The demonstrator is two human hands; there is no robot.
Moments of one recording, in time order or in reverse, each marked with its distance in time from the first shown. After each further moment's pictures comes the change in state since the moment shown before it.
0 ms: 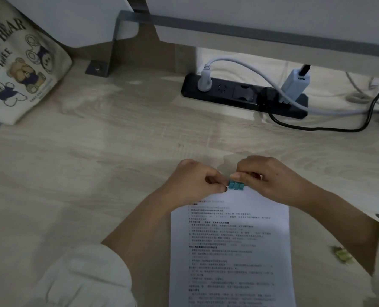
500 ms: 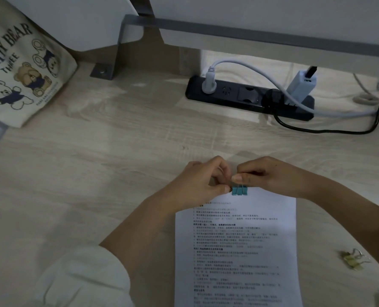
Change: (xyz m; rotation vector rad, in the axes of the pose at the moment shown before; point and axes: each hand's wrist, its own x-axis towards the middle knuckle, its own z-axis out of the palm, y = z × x) left_hand -0.003 0.002 -0.007 -0.151 -0.062 0.068; right_hand 0.017 -0.003 -0.012 0.330 -0.324 0.344
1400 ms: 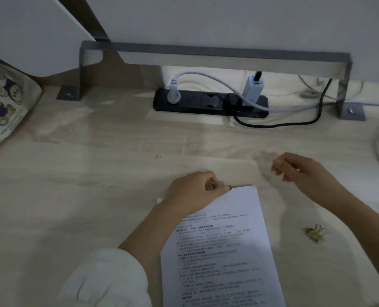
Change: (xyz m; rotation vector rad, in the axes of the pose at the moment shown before) left_hand 0.017 0.018 0.036 0.314 0.032 -0.161; right_hand -0.094 0.034 -0.011 0.047 0.668 0.323
